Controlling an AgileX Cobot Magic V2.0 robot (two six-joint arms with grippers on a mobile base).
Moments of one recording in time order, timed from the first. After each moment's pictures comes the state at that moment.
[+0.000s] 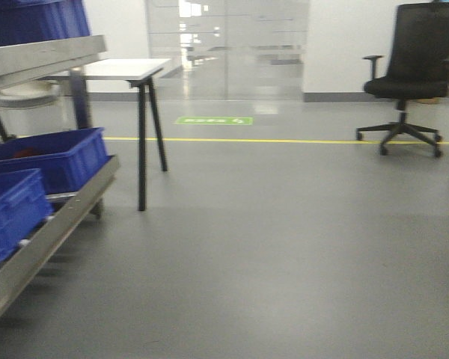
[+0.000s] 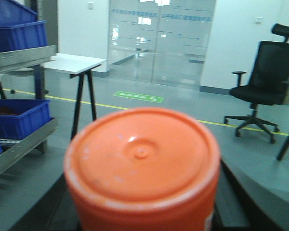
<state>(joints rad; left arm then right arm) -0.05 -0.01 0.03 -0.07 0.07 0.03 0.14 0.02 -0.48 -0.11 0.48 0.07</state>
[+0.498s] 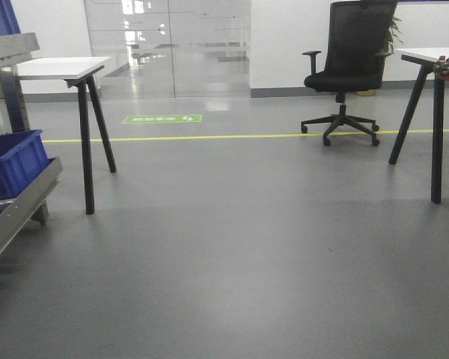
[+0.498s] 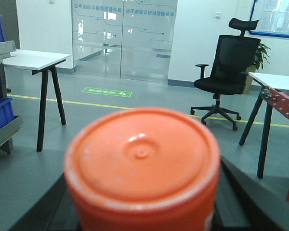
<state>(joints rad) -0.05 -0.01 0.03 -0.07 0.07 0.03 0.14 0.02 -0.48 -0.11 0.48 0.07</state>
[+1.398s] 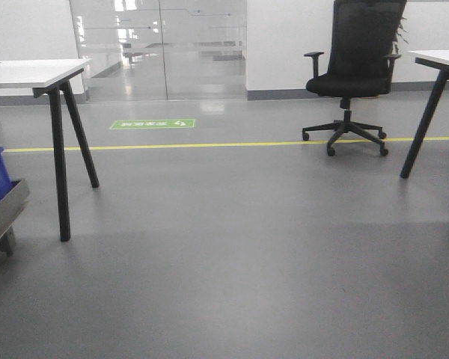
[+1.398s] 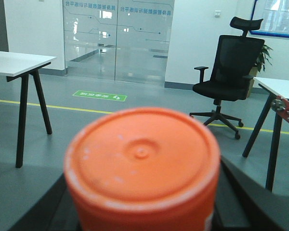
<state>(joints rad) -0.05 -0.01 0.03 -0.07 0.07 0.03 0.14 0.02 -0.48 -0.11 0.47 0.07</state>
